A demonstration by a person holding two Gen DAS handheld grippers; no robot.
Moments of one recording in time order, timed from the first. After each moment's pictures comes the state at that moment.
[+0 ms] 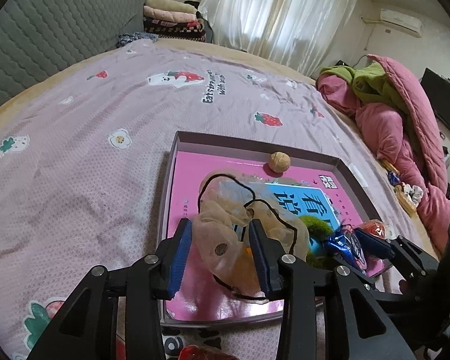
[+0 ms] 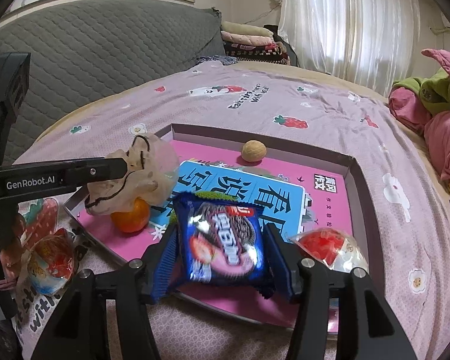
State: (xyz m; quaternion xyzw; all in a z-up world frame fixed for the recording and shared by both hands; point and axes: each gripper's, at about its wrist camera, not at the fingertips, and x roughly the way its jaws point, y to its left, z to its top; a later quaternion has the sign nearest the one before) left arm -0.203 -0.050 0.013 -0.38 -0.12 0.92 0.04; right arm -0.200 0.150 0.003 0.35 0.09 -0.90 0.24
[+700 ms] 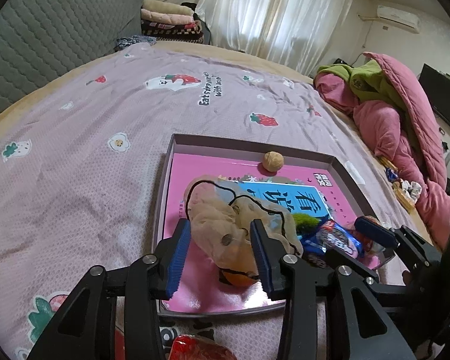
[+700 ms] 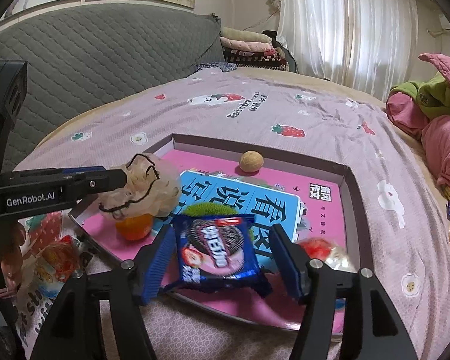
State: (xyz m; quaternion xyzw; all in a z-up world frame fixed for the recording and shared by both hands) left arm -0.194 -0.043 0.023 -0.38 -0.11 0.92 0.04; right arm -0.199 0.154 0.015 0.33 0.08 -0.91 0.24
